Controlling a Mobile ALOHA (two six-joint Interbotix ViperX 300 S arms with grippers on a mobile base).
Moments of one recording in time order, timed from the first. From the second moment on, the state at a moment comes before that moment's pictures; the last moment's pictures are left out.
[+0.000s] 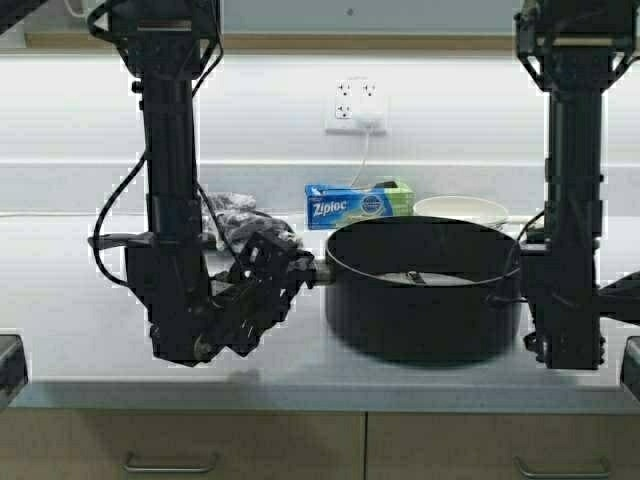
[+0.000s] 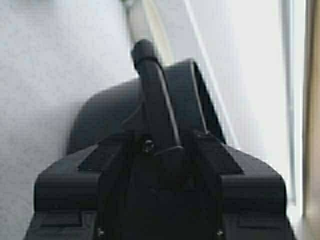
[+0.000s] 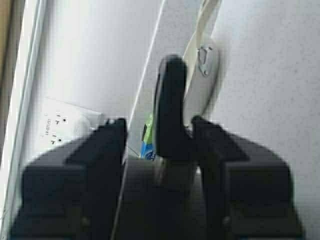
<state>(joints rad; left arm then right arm) -0.62 1.03 0.56 -0.17 -1.58 -1.16 0.29 1.08 0.67 0.49 -1.79 1.37</state>
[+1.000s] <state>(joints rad) -0.61 0.83 0.76 -0.22 -1.62 -1.16 0.40 0.90 0.94 0.46 -1.77 1.37</state>
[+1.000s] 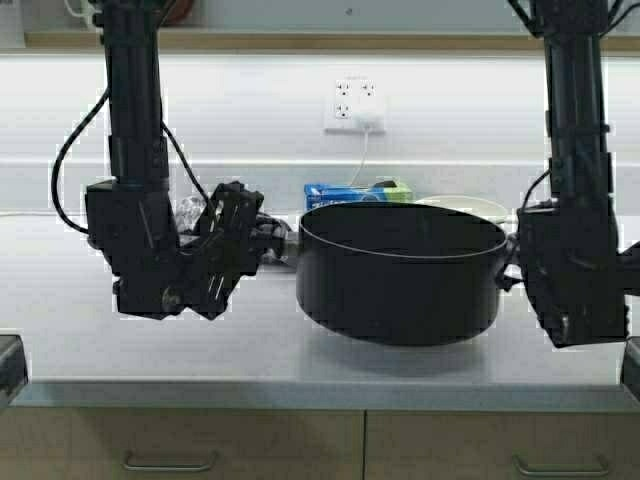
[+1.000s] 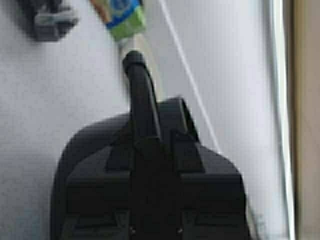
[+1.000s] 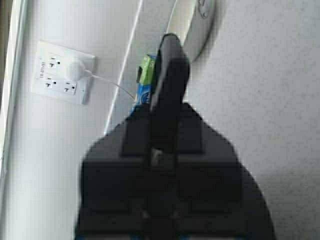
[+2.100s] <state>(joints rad) -0.63 0.25 1.07 -0.29 -1.47 -1.03 0.55 0.36 1.17 0.40 -1.65 1.35</state>
